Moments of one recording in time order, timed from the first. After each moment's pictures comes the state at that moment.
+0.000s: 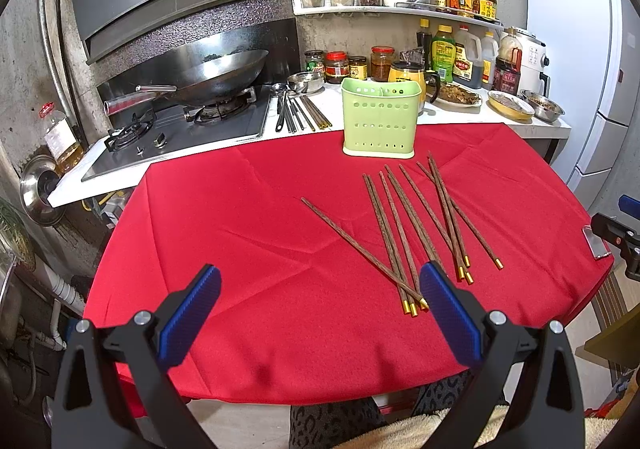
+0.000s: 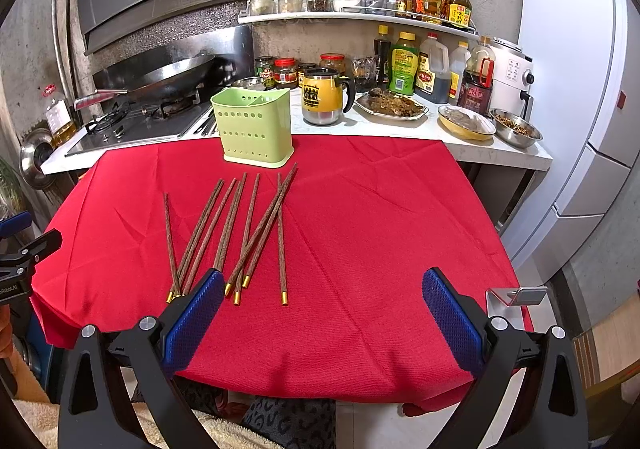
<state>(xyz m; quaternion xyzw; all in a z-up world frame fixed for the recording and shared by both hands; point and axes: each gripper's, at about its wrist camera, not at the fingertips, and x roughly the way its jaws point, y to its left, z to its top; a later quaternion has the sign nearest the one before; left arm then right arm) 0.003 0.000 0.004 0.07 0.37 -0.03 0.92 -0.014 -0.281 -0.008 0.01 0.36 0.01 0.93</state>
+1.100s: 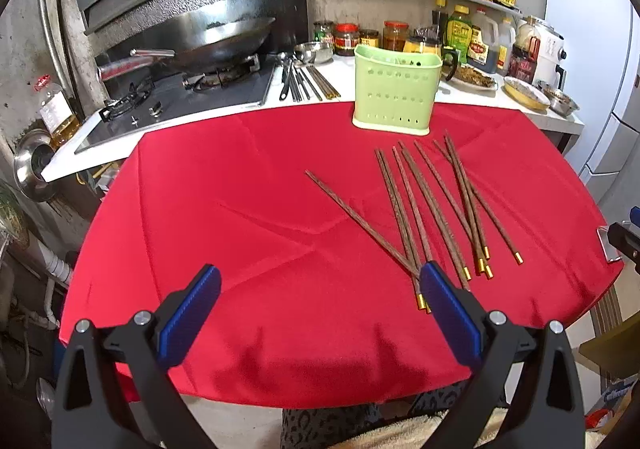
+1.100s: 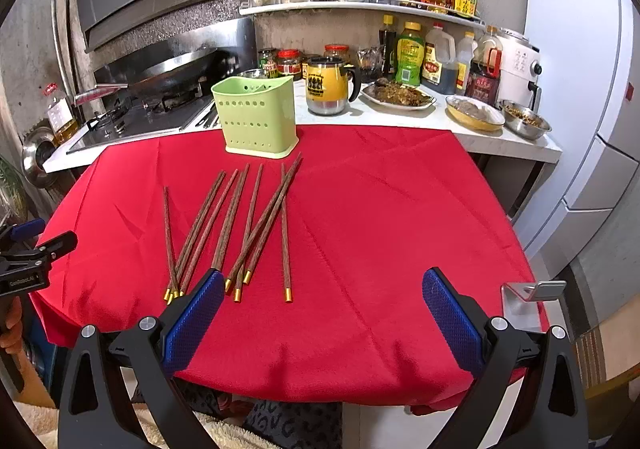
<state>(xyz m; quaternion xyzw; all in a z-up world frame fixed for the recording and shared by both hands) 0.033 0.013 -0.034 0.05 0.42 -0.02 0.91 0.003 -0.280 -0.030 0.01 0.38 0.02 0.93</state>
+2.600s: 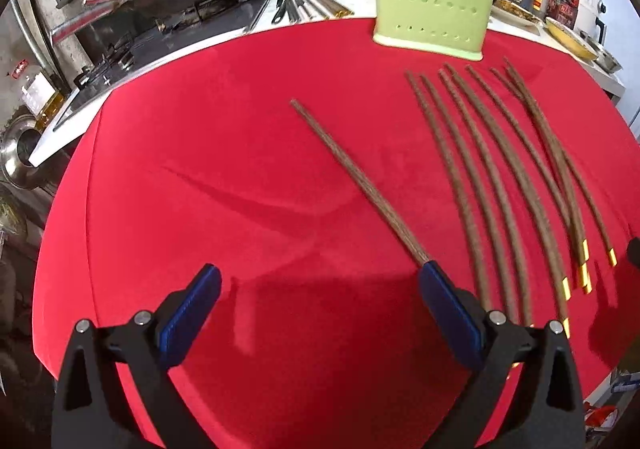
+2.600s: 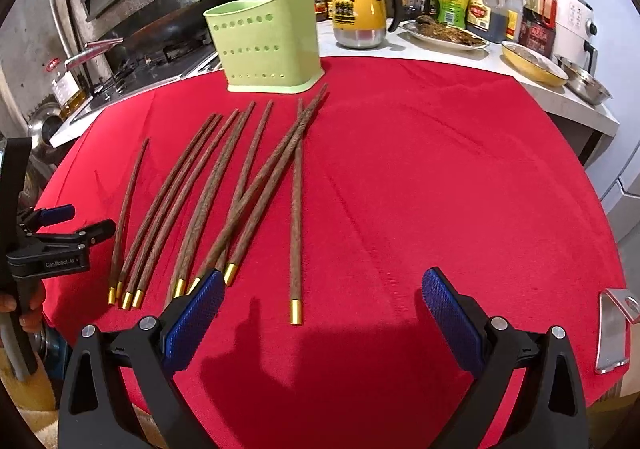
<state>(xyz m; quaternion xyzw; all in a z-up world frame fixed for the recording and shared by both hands) 0.118 0.011 -0.134 0.07 0.51 0.01 0.86 0.079 -0.259 -0.121 0.02 0.44 0.08 0.89</state>
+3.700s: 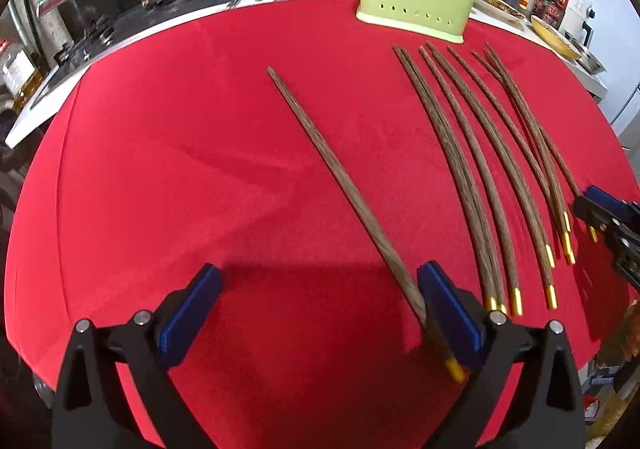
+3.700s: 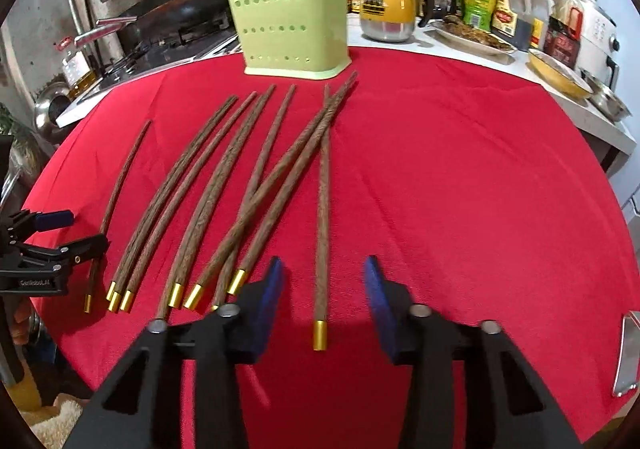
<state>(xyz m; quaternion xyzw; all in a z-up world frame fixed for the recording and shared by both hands) 0.098 0.009 -0.144 0.03 0.53 -0.04 0.84 0.094 -0.239 -0.142 -0.01 0.44 0.11 0.89</state>
